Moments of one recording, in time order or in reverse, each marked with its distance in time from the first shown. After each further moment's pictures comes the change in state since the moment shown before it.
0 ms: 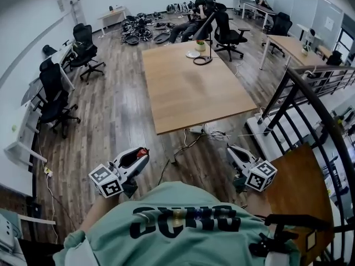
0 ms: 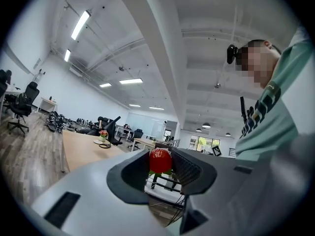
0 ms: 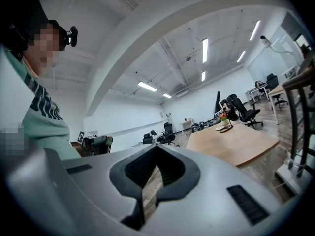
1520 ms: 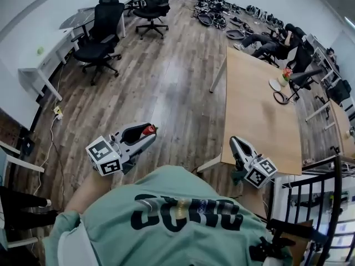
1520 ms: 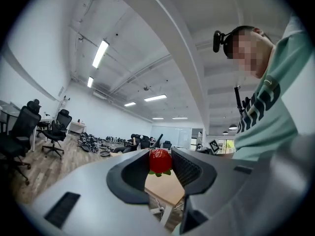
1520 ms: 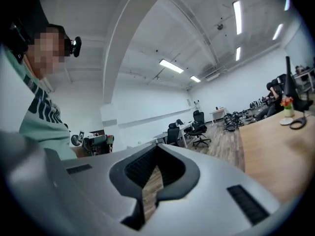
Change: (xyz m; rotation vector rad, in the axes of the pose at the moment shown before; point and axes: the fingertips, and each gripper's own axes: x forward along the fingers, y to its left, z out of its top) left arm -0.253 0.349 0.096 0.074 -0.146 0.274; right arm 0.497 0.154 -0.035 -0.079 0.162 0.317
